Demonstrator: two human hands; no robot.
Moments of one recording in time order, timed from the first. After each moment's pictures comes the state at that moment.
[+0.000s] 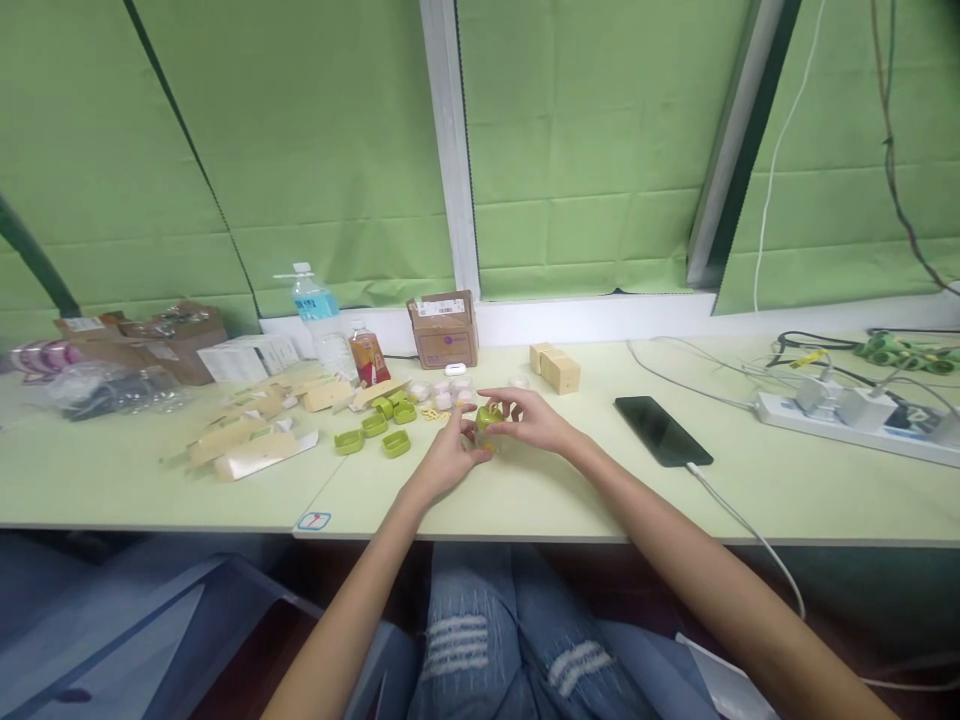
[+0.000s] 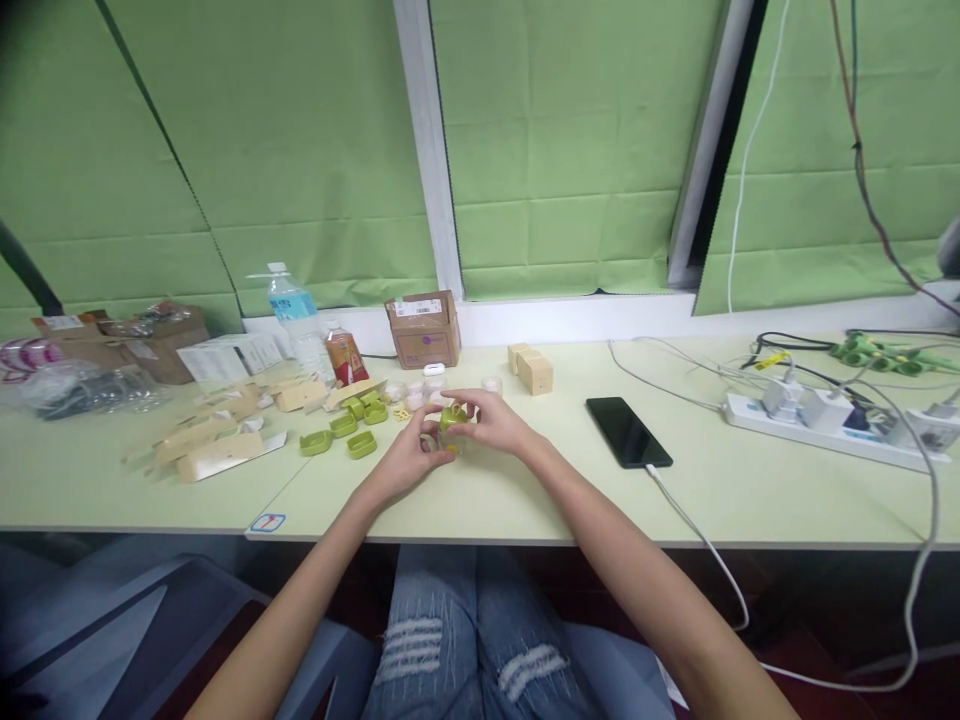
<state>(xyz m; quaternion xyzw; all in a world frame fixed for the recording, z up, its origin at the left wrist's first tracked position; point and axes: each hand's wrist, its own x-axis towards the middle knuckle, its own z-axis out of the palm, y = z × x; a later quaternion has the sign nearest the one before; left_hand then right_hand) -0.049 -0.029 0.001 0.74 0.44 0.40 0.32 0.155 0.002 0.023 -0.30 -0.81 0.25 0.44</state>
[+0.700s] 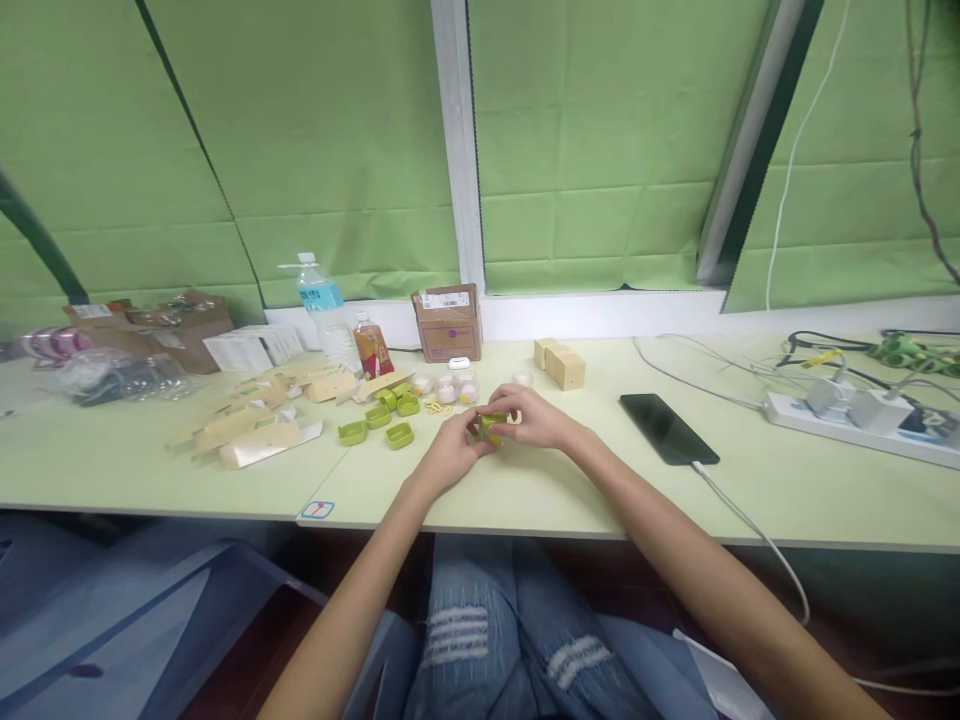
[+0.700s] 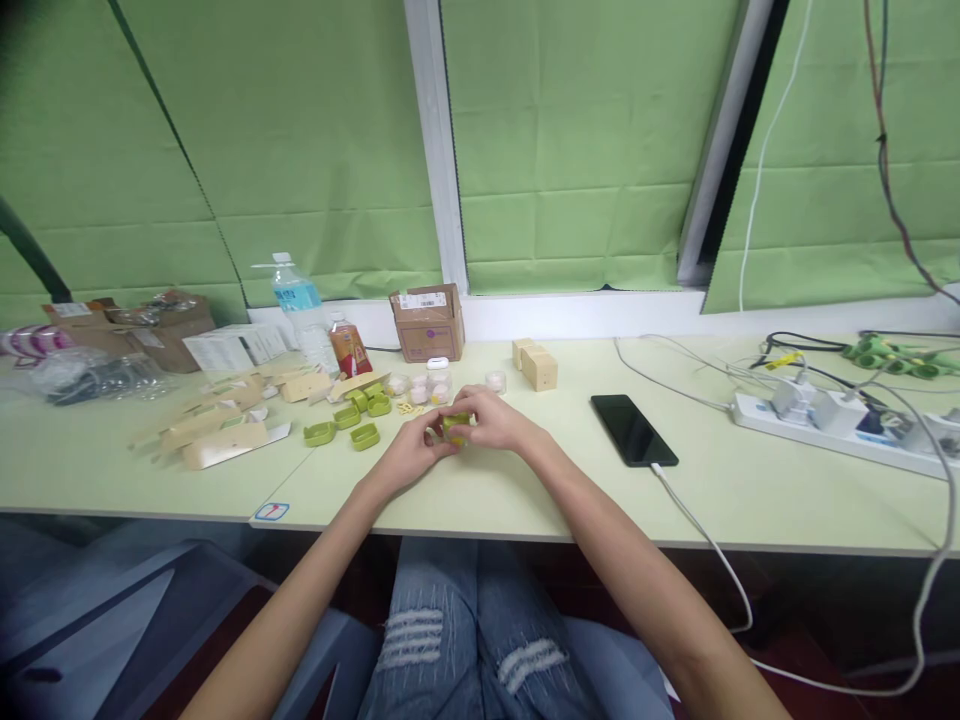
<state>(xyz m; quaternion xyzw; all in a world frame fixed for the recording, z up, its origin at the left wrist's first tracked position) -0.047 -0.027 0.004 0.78 0.44 0.38 0.24 0.153 -0.007 0.034 -0.27 -0.88 0.16 0.35</state>
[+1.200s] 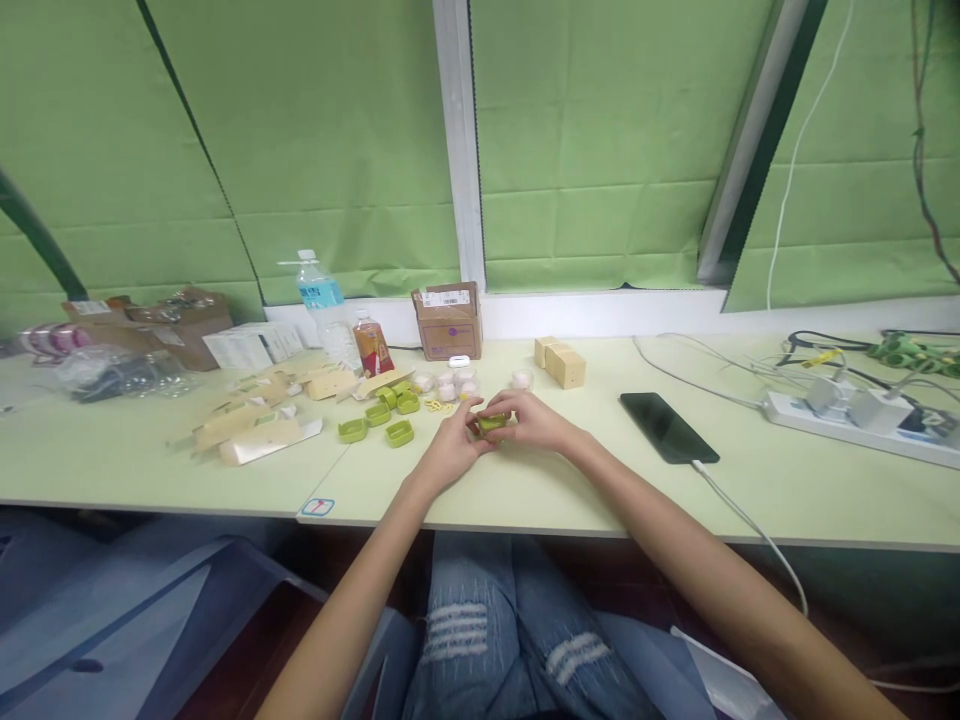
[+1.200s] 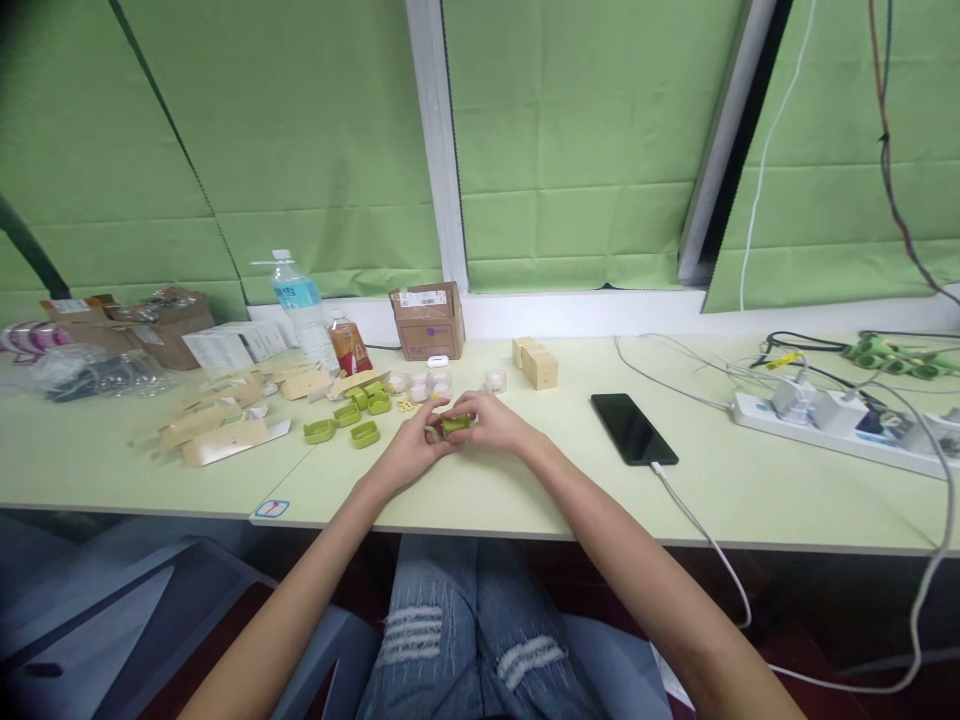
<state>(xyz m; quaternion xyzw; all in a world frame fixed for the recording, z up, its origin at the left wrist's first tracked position) -0.046 -0.031 0.003 0.75 0.45 0.39 0.29 0.152 0.000 0.021 -0.27 -0.87 0.22 0.35</state>
